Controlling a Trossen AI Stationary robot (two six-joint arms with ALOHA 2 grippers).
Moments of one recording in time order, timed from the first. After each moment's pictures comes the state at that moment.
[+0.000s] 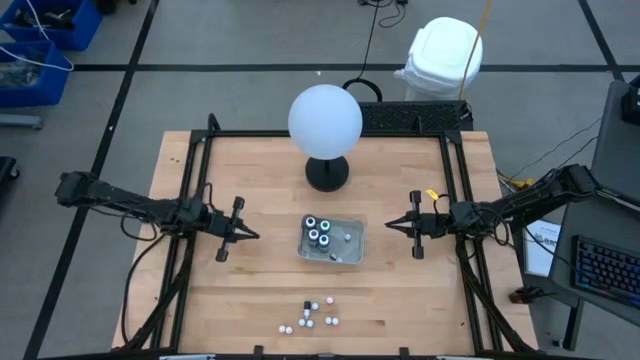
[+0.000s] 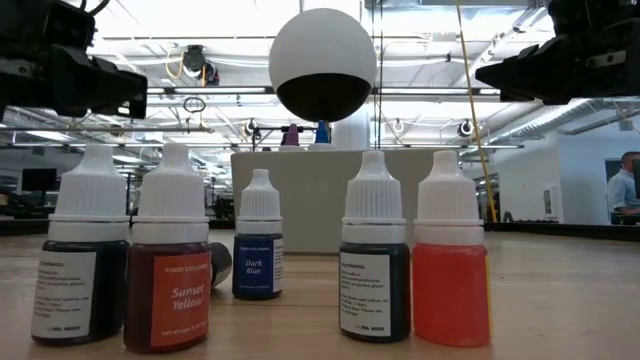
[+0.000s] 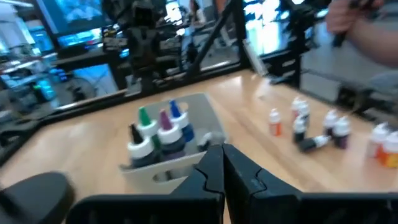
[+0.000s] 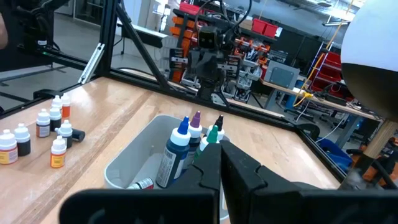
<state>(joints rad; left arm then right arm) -0.17 0.57 0.01 0.48 0.12 0.20 0.26 0.74 0.06 0.69 0.23 -0.27</state>
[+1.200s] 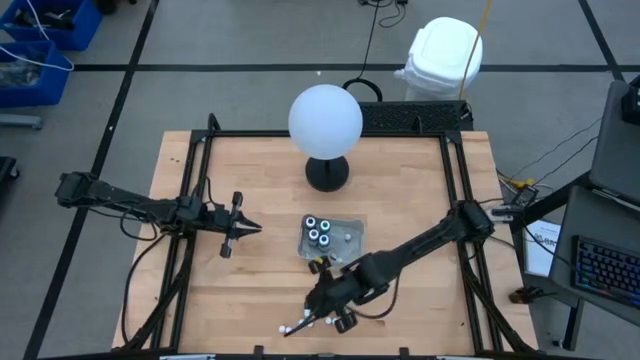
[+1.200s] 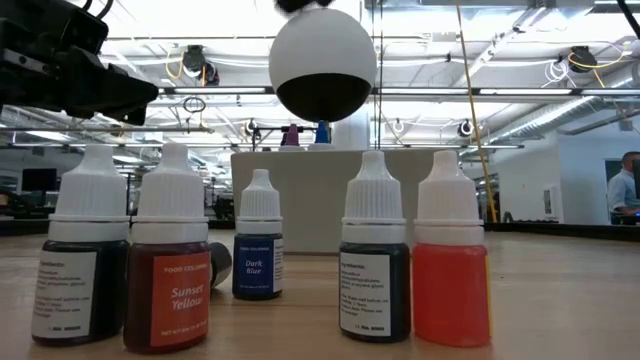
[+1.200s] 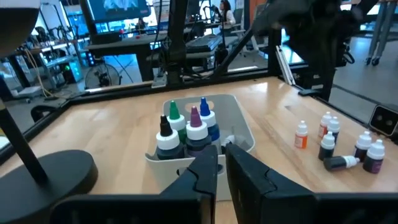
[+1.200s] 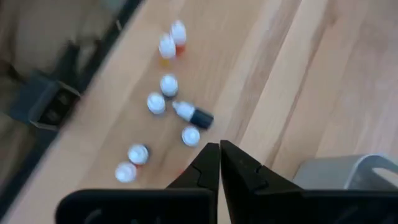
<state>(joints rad) -0.16 0.57 0.01 0.50 -0.01 0.10 0.47 2.09 1.86 -0.79 0.10 -0.03</state>
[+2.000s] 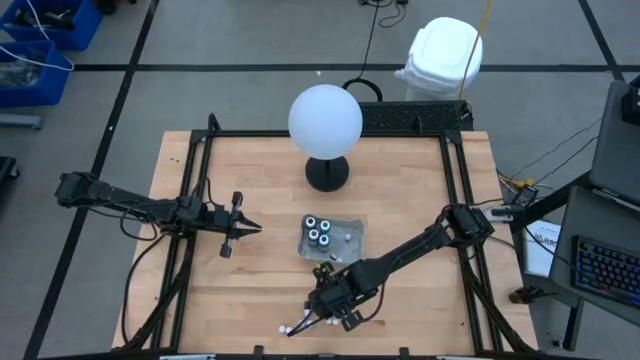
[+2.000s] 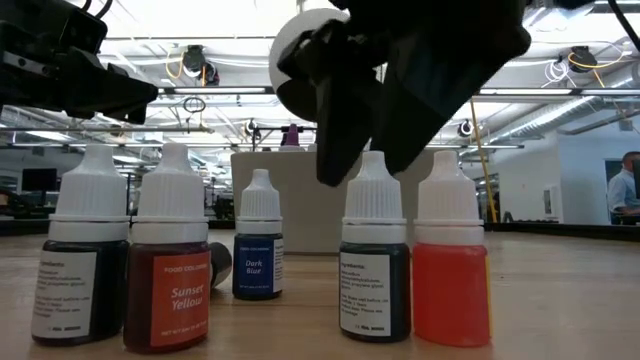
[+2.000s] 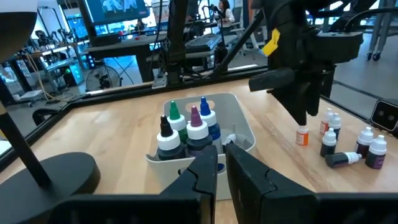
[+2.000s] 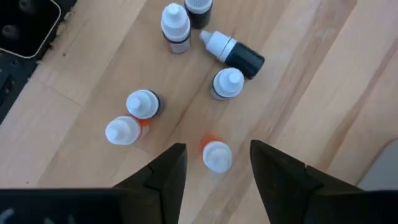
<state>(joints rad) -0.16 0.57 0.01 0.50 -0.01 0.12 0.46 2.16 1.73 -0.75 -0.01 -0.08</state>
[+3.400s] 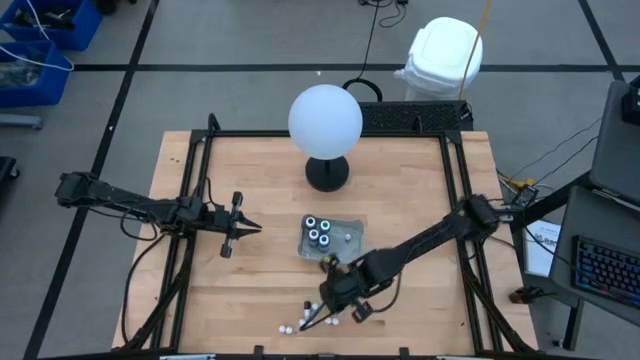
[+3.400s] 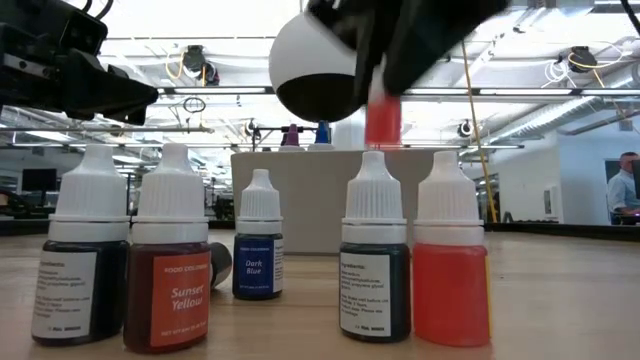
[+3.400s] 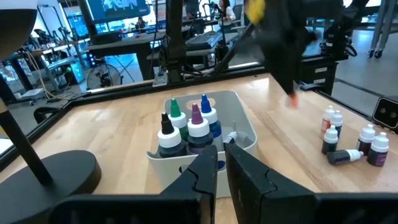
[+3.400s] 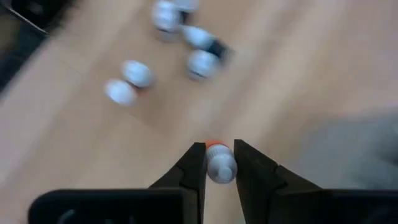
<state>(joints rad) -0.16 0.57 0.01 0.49 -0.01 0.13 0.45 1.99 1.63 -0.77 0.06 -0.17</state>
